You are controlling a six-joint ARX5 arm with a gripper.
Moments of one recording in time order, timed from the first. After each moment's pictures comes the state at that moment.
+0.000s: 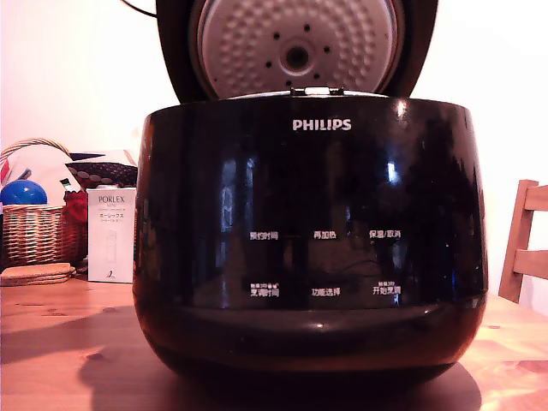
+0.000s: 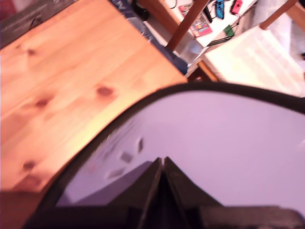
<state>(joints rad) -0.65 1.80 1.95 -1.07 0.36 -0.08</state>
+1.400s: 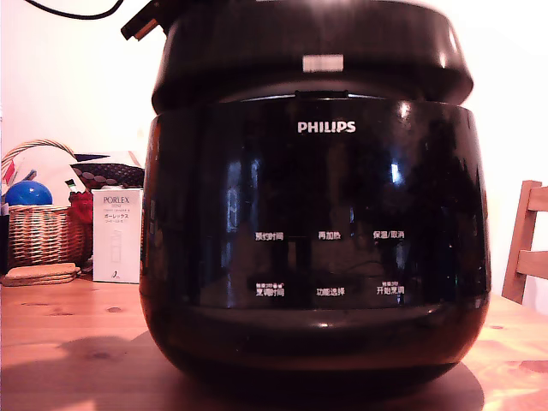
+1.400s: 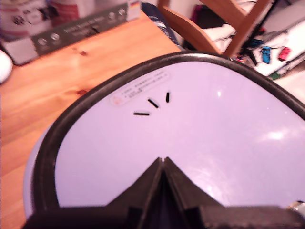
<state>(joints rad) -0.85 1.35 1.17 -0.48 -0.02 -0.28</state>
